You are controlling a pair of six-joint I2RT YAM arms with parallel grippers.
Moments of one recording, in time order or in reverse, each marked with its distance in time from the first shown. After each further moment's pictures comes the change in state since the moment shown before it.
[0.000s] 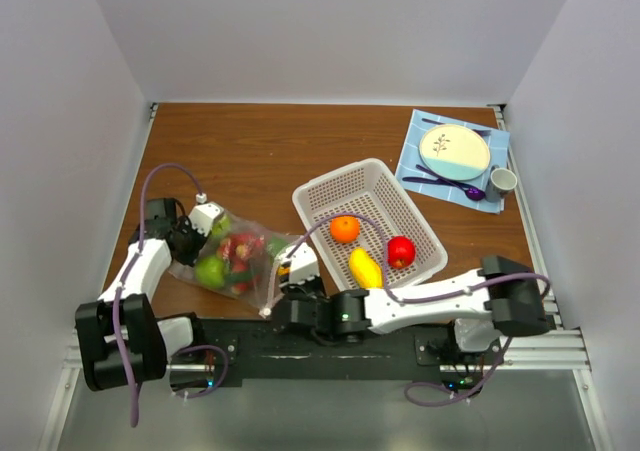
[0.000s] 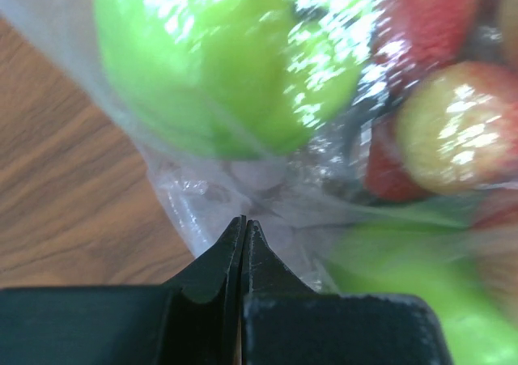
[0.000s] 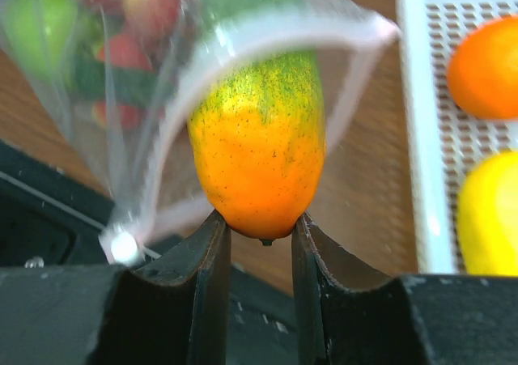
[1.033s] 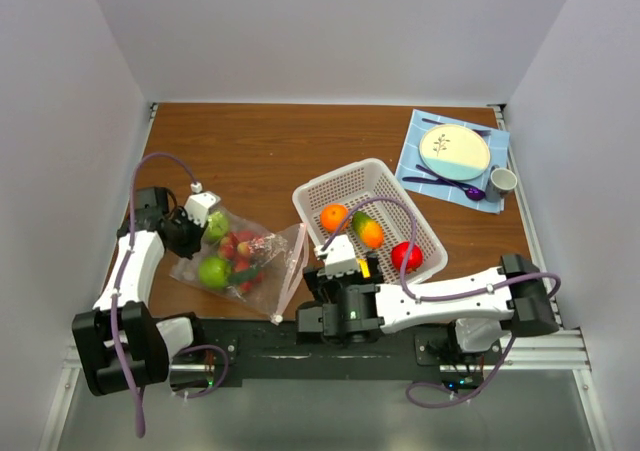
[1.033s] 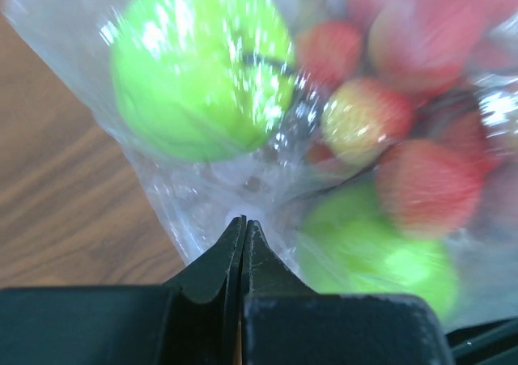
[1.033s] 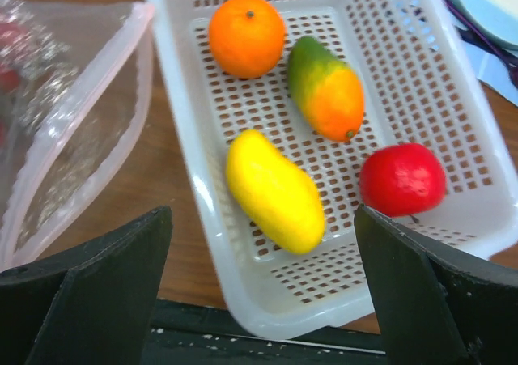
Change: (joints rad) left arm 0.032 -0.019 0.133 -0.185 0.129 -0.003; right arm 0.043 -0.064 0.149 -0.852 0.258 0.483
